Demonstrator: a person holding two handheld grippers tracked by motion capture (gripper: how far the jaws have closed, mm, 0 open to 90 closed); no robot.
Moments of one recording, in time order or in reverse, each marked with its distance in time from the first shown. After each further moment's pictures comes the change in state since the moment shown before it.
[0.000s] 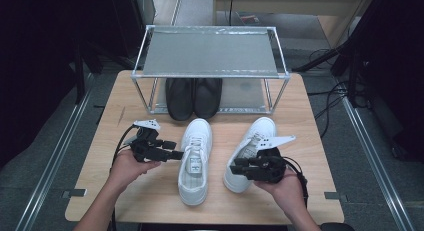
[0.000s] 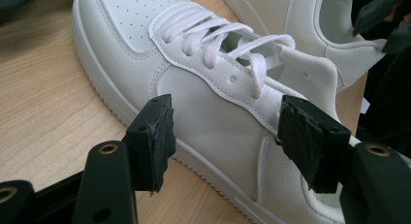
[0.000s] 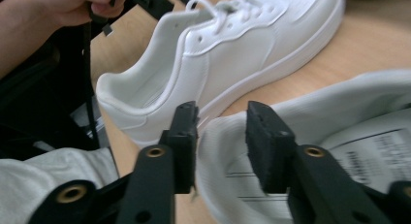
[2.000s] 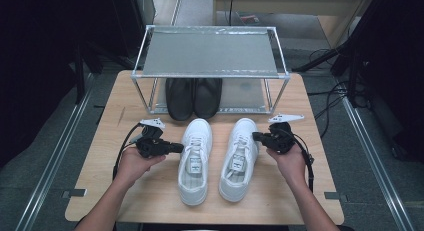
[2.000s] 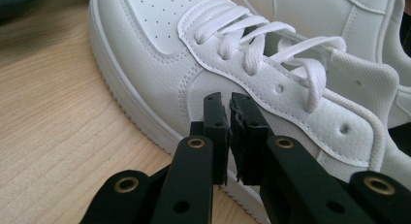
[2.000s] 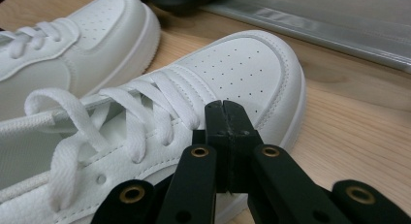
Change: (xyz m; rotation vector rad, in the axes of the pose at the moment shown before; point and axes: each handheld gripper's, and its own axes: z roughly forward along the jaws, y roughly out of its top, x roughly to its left) left arm 0.015 0.000 0.019 0.007 0.029 -0.014; right arm -0.091 0.014 0.010 -0.024 -0.329 0.090
